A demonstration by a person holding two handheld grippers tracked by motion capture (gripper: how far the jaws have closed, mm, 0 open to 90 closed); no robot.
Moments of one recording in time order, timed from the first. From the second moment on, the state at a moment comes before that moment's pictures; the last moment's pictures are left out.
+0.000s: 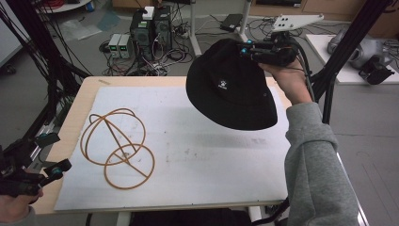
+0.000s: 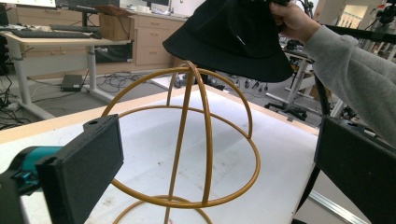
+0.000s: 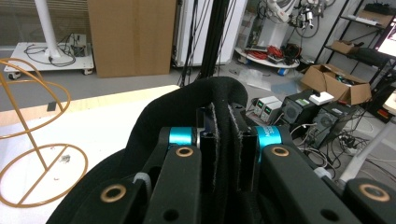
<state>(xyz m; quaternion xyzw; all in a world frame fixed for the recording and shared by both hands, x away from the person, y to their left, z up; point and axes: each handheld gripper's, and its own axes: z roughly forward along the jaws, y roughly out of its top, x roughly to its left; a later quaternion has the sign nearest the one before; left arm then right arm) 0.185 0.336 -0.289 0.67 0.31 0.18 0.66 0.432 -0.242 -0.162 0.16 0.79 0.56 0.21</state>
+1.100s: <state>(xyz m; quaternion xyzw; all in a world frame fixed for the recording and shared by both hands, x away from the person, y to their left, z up) 0.183 0.335 -0.288 0.67 0.30 0.18 0.65 0.406 -0.235 -0.119 0.13 0.79 0.56 0.23</state>
